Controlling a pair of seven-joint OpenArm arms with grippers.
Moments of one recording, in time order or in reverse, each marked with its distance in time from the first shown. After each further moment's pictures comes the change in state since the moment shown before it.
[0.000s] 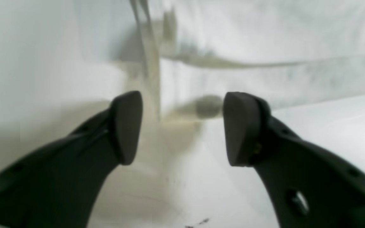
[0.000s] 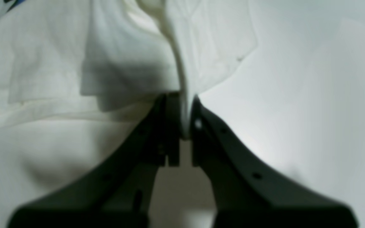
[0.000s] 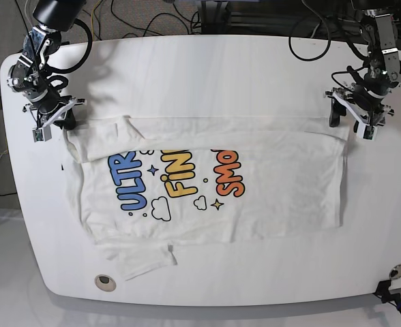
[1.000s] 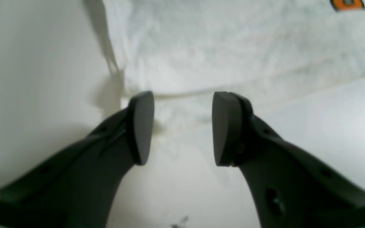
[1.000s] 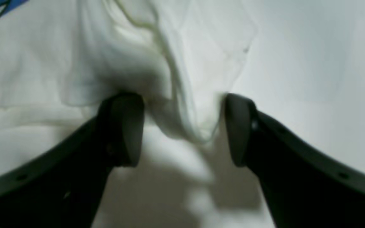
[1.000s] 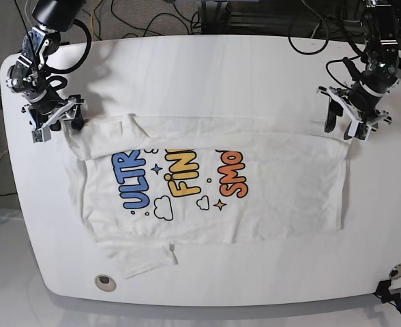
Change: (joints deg) left arm 5.1 -1.6 2.7 11.6 0.3 0.2 -1.1; right arm 0.0 0.2 0.1 1.4 -0.1 0.1 -0.7
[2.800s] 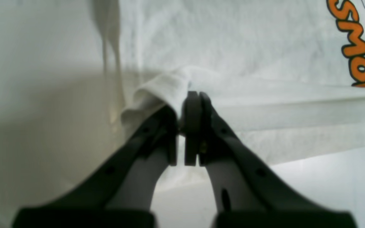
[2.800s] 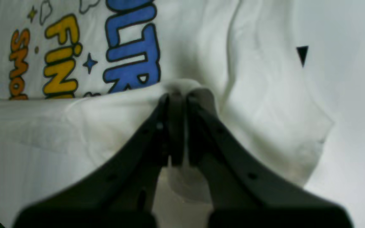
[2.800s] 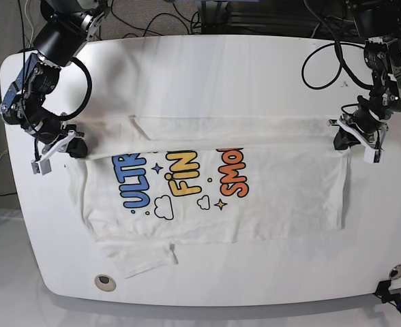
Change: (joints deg) left arm -15.7 0.0 -2.8 -20.3 -18.4 0.2 12.9; right arm 14.0 -2.5 5.1 -0.1 21.2 -0.3 -30.6
